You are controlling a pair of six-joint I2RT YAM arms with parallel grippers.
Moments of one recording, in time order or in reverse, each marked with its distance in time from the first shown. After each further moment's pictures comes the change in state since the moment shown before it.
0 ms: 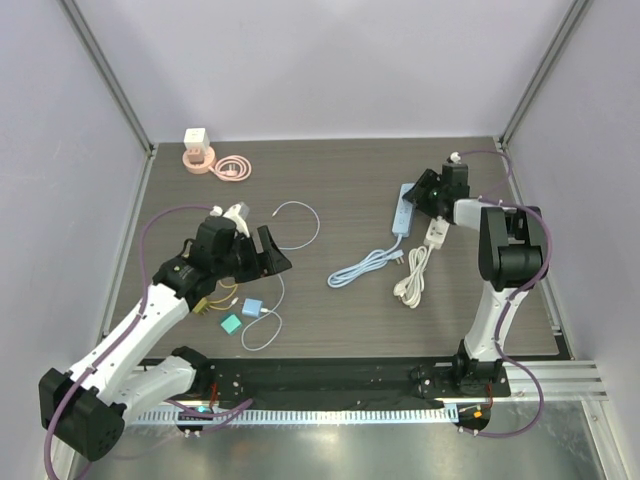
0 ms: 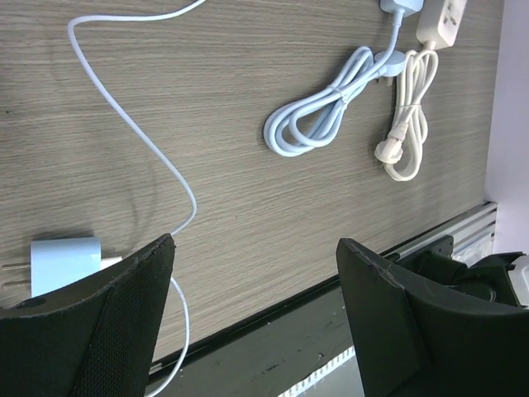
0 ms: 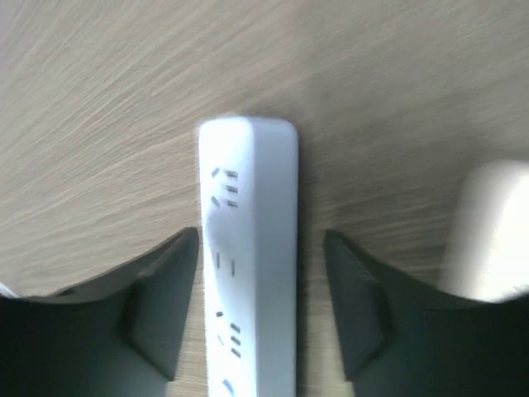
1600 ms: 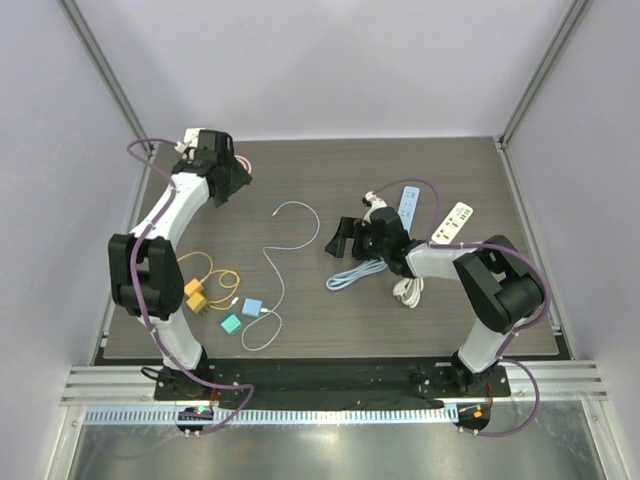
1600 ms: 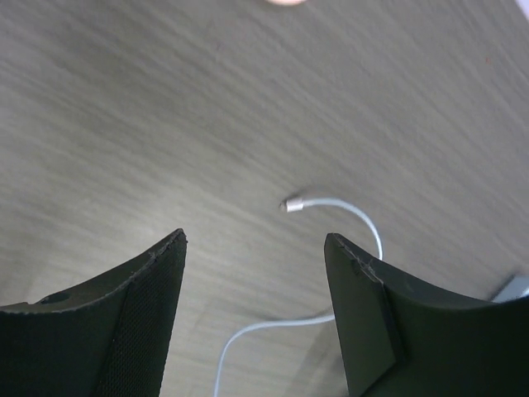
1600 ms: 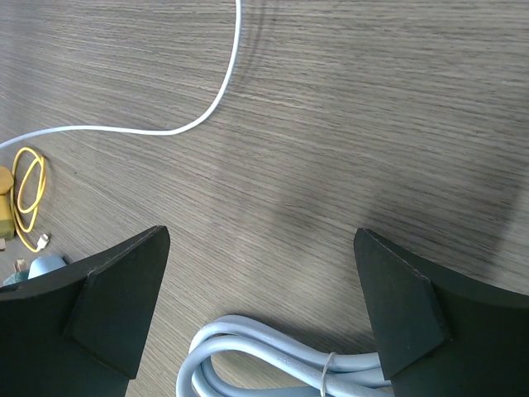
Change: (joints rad) left arm 0.336 0.783 0.678 -0.093 -0.327 -0.085; right arm 0.539 -0.261 -0.374 0.188 0.010 -0.016
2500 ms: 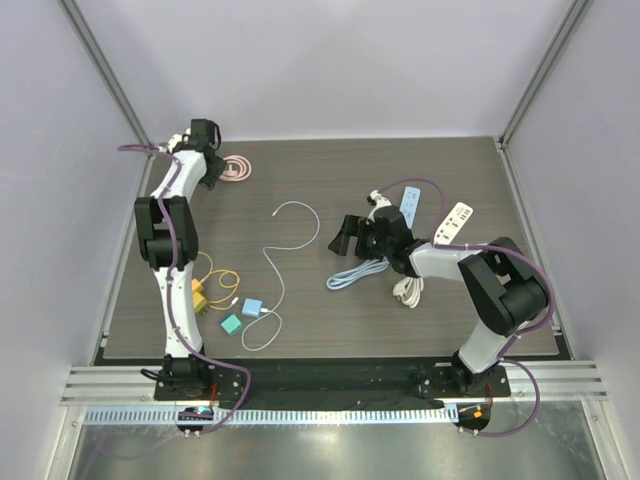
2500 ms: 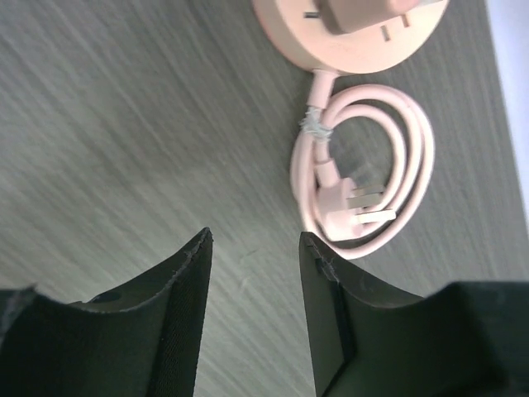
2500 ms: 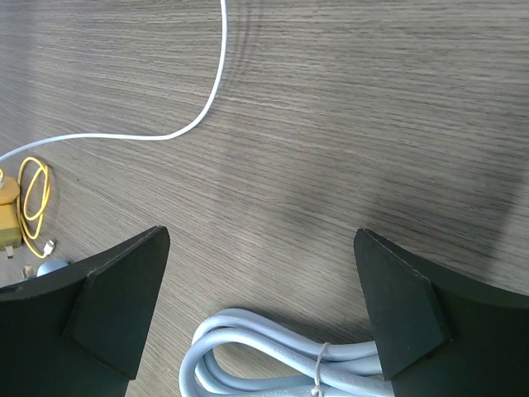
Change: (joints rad) left arm 0.144 0.554 0.526 -0.080 -0.186 -0.250; right arm -0.021 -0.026 -0.006 -0.025 -0.001 0.019
